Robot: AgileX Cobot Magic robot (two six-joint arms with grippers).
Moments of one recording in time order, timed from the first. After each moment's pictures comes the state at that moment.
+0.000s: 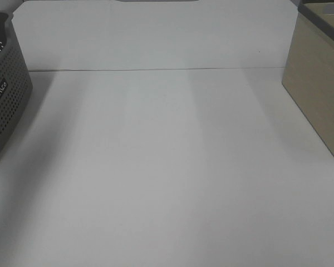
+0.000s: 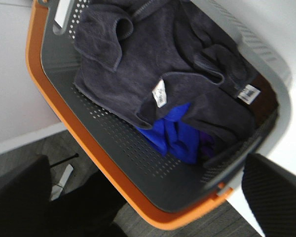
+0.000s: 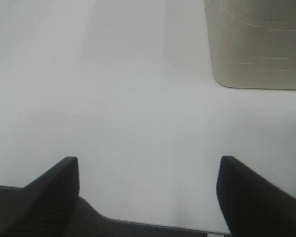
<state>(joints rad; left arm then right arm) -0.05 1.43 -1.57 0.32 1.22 0.87 -0.03 0.00 -0.46 0.09 1.12 -0.12</state>
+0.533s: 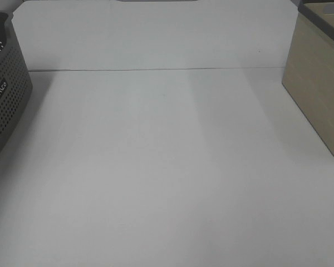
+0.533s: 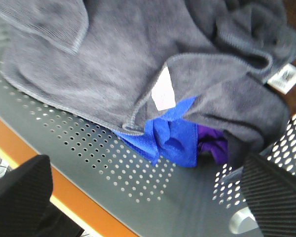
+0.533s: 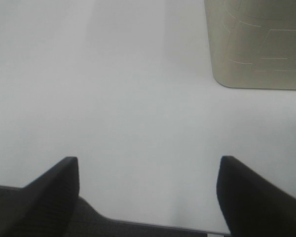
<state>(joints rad) 0.17 1.83 -1.71 0.26 1.21 1.02 -0.03 0.00 -0.46 0.09 1.12 -0.12</state>
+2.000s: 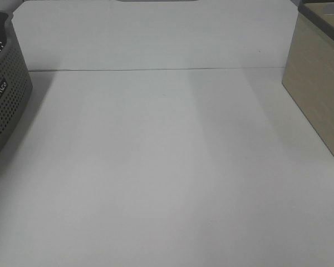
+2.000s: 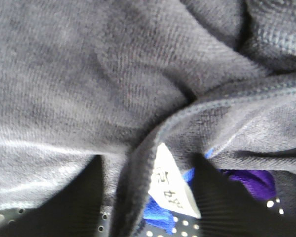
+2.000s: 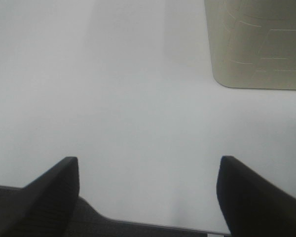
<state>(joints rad) 0.20 2.11 -1.71 0.33 1.10 1.15 -0.03 0.00 -0.46 0.09 1.12 -0.12</state>
